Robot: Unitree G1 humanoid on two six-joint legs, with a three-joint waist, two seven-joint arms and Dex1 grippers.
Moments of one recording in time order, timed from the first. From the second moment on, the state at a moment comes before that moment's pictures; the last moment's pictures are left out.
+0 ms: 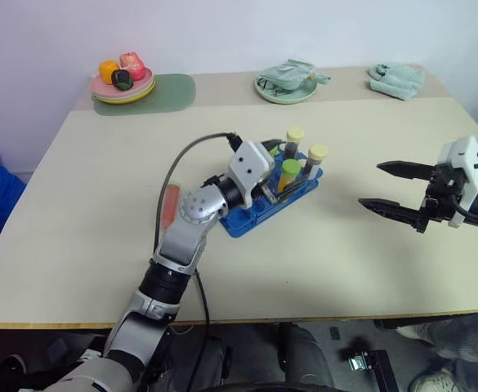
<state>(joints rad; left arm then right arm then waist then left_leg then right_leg) -0.62 0.09 -0.22 0.00 -0.07 0.13 -0.59 -0.22 -0.99 -0.34 -0.15 0.57 0.51 1.09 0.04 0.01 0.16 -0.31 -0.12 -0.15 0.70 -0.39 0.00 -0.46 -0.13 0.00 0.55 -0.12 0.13</state>
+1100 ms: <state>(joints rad) -0.76 0.77 0.15 -0.18 -0.45 1.61 -0.45 -0.32 -1.01 -0.25 0.03 0.51 0.40 1.27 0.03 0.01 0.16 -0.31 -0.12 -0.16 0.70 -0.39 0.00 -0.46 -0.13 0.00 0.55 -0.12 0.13</state>
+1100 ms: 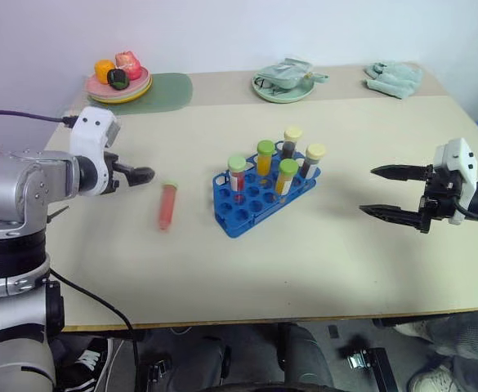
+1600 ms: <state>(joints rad) -1.03 0.82 -0.12 0.46 -0.83 1.61 -0.26 -0.32 -1.01 -0.24 0.02 0.51 0.40 1.26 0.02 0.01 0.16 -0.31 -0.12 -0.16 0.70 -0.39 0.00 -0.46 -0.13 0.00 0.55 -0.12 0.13</state>
